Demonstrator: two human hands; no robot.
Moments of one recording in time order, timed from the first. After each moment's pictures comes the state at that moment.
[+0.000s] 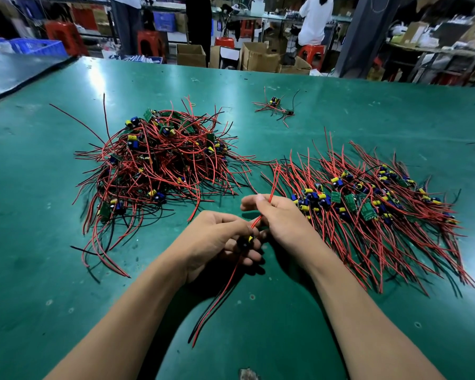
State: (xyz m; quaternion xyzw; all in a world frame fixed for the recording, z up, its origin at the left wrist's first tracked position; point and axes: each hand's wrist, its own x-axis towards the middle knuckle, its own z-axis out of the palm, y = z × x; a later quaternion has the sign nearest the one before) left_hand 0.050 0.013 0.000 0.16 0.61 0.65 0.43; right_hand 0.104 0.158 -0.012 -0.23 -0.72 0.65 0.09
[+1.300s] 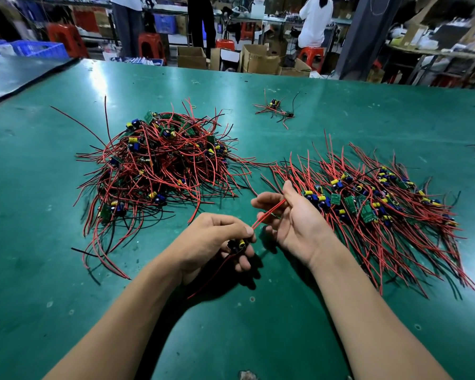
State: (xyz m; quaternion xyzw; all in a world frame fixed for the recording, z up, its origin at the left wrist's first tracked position) left_hand 0.048 0.007 0.000 0.20 0.59 0.65 0.43; right_hand 0.106 0.173 -0.001 -0.26 -0.49 0.83 0.07
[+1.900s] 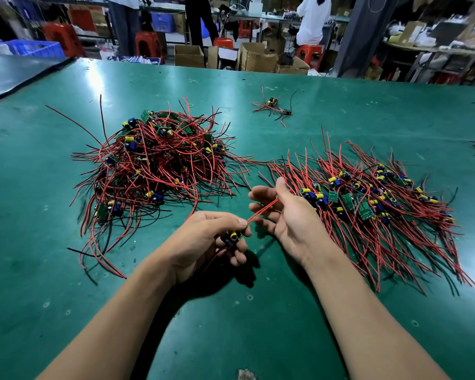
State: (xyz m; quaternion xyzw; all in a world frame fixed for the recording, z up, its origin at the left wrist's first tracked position) left_hand 0.046 0.006 0.001 0.18 0.58 0.67 0.43; right_hand 0.103 0.165 -0.004 -0.26 -0.52 0.80 0.15
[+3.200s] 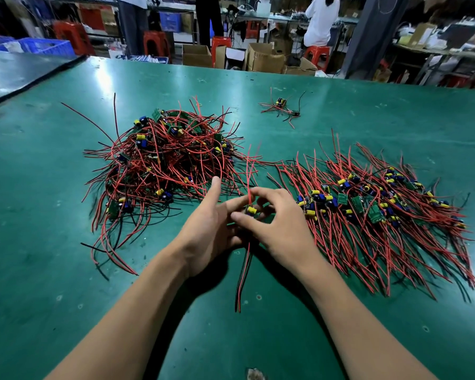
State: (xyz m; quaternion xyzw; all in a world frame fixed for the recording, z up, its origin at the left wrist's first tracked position) left_hand 0.027 0.018 -0.011 0.14 0.49 0.72 0.48; right_hand 0.109 0.145 -0.020 -0.17 -0.85 0.45 0.23
